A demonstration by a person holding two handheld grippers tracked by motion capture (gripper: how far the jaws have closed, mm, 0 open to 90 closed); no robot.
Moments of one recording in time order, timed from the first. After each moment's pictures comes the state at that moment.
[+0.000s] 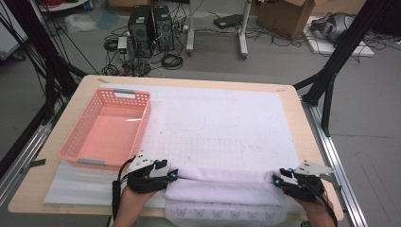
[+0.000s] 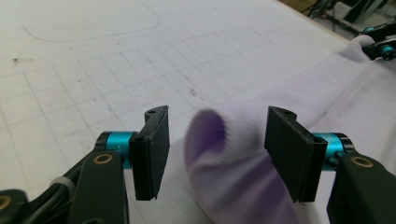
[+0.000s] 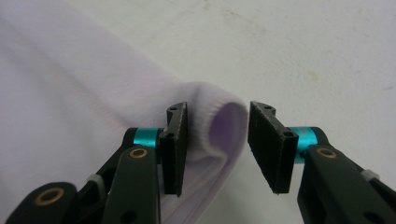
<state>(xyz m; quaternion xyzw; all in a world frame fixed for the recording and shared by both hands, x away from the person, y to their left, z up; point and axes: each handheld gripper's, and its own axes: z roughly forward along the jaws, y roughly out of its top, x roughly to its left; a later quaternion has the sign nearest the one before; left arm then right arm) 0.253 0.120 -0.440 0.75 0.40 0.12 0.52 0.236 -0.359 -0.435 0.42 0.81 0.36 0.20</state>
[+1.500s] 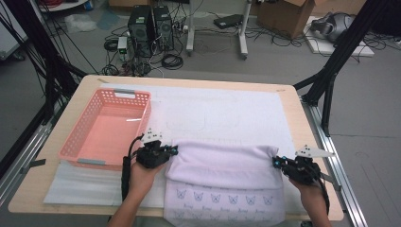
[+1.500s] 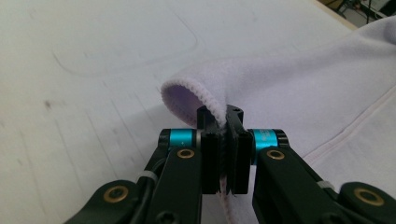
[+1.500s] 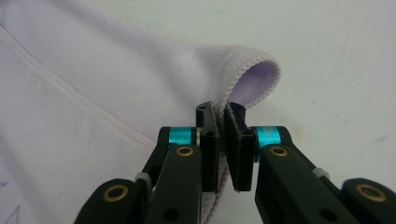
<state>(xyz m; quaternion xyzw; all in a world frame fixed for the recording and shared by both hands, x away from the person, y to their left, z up) 0.316 0.108 -0.413 0.75 0.44 0.12 0.48 0.271 -0.362 -0.416 0.44 0.77 0.42 0.17</state>
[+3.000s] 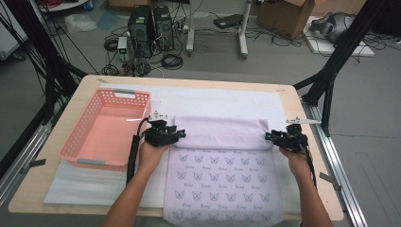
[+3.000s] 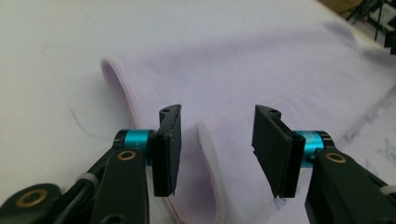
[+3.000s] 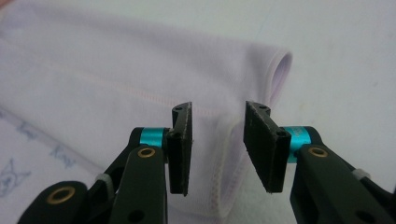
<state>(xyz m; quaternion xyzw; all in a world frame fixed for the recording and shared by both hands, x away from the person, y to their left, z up) 0.372 0.096 -0.441 0.76 0.46 0.10 0.46 0.366 -0.359 -0.426 0.51 0.75 0.40 0.15</state>
